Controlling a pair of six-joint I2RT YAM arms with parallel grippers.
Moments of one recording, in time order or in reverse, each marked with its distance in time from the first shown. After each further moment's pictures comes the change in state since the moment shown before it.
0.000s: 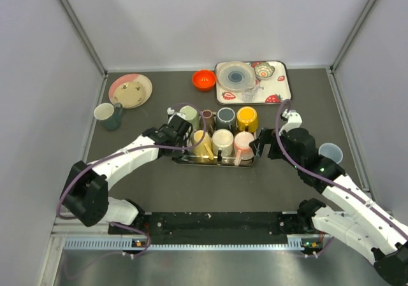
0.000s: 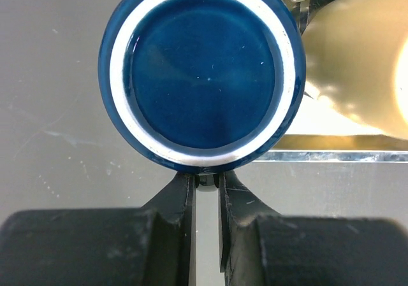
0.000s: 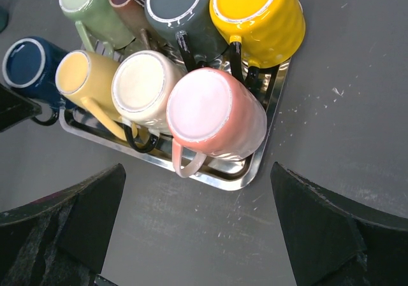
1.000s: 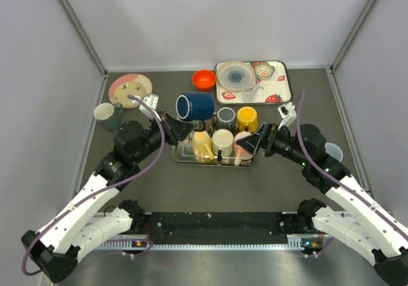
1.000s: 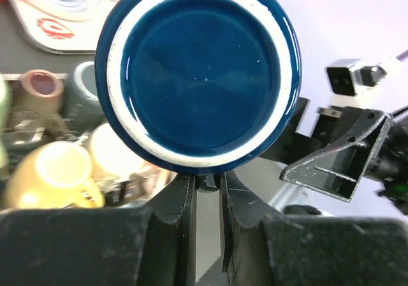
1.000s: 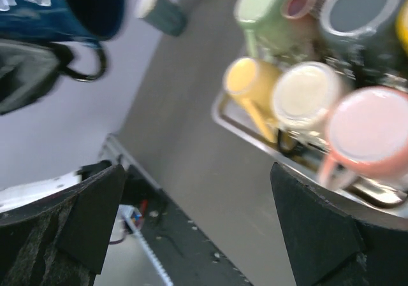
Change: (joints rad) left arm 0.003 -0.615 -0.067 0.466 0.439 -0.254; right arm -0.001 -0.020 0.056 0.124 -0.330 0.209
